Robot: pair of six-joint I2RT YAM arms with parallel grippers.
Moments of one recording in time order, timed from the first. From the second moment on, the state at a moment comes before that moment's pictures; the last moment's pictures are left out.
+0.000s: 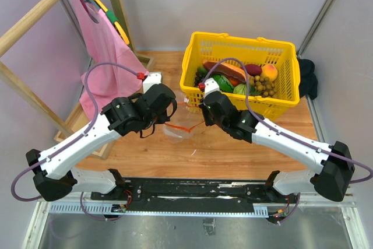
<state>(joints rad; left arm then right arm) -0.96 1.22 1.40 -1.07 -0.56 -0.83 0.93 1.28 1.04 -0.39 0.38 0.26</state>
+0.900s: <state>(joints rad) -0.96 1.36 1.47 -1.01 -0.58 -0.61 0.77 1.23 1.41 -0.68 0.17 0.05</state>
